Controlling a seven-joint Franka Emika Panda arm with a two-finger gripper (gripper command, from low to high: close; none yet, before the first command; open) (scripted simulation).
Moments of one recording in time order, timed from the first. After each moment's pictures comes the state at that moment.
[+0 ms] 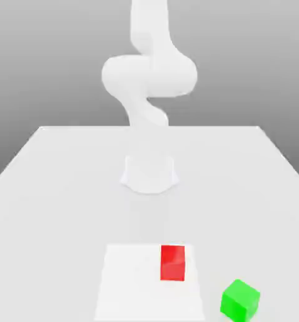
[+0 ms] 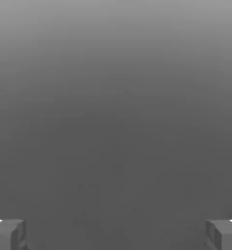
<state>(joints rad) 0.02 -0.72 -0.01 -2.35 0.03 2.35 0.80</state>
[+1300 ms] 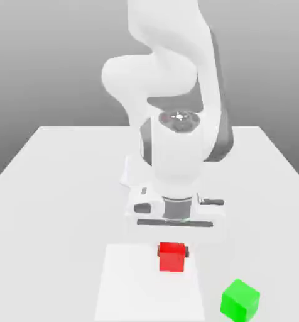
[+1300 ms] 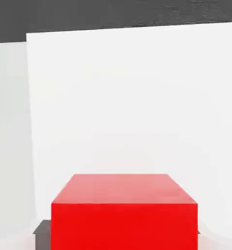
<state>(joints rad) 0.10 0.05 0.02 -2.76 -0.01 2.82 0.97</state>
